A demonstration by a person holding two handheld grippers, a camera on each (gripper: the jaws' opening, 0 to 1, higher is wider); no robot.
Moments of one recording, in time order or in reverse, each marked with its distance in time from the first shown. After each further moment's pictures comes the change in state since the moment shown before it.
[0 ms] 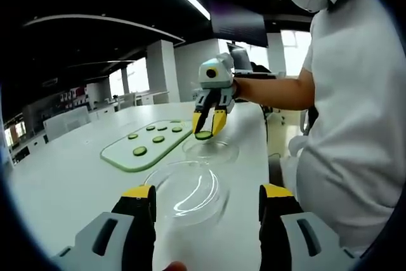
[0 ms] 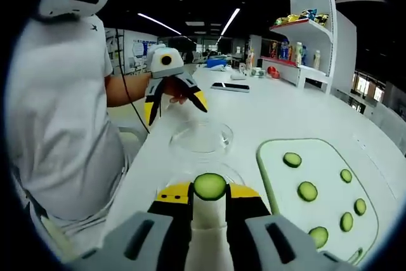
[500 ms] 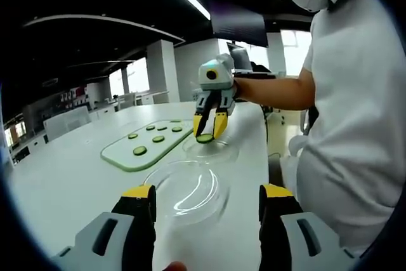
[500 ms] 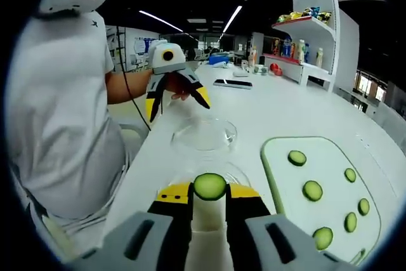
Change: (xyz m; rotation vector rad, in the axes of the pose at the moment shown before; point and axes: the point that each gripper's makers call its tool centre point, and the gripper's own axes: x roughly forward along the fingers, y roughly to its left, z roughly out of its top) left arm -0.001 -0.001 -0.002 0.001 0.004 0.000; right arm 0.005 0.004 -0.002 -0.001 0.011 0.019
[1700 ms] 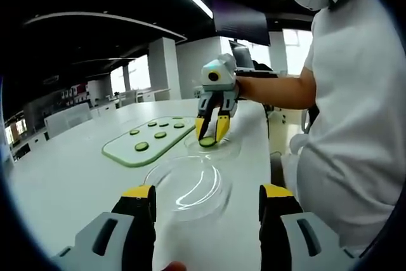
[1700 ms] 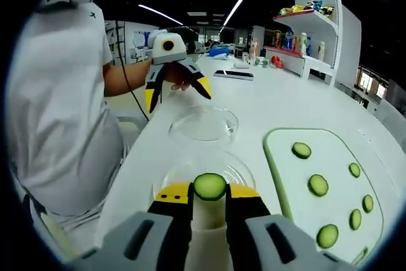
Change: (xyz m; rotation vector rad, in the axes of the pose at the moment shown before) left arm -0.001 0.003 -0.004 -0.011 0.010 0.008; right arm 0.009 -0.002 -0.014 -0.003 0.059 -0.007
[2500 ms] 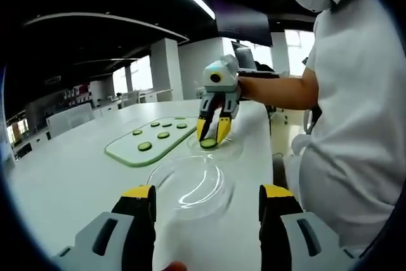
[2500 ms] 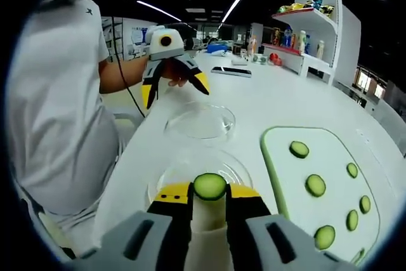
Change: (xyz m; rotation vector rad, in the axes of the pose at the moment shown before) left arm -0.003 0.003 0.000 -0.003 -0.005 0.014; right arm 0.002 -0.006 -0.002 -0.009 0.026 -0.031
